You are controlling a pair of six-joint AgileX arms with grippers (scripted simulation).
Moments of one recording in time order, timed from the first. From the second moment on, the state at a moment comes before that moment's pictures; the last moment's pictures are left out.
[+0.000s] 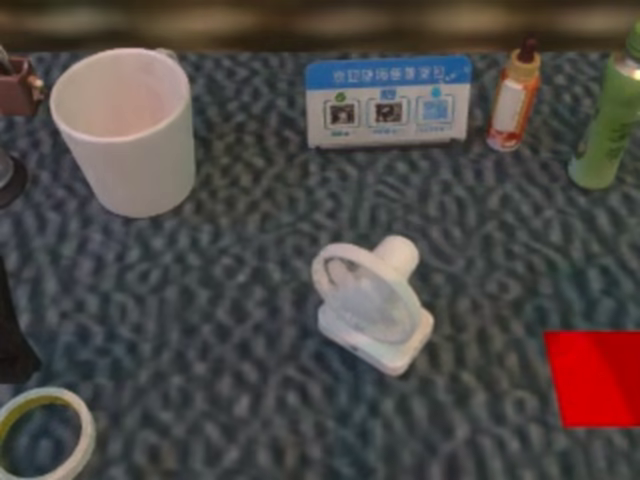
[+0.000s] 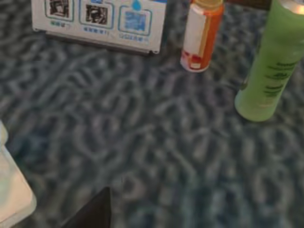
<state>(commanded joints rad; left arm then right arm) 0.00 0.00 0.00 0.00 0.00 0.00 0.24 0.66 0.64 -0.50 0.00 -0.06</state>
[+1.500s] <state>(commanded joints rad) 0.00 0.00 0.00 0.00 0.00 0.00 0.75 2.20 2.12 -1.49 0.00 -0.18</state>
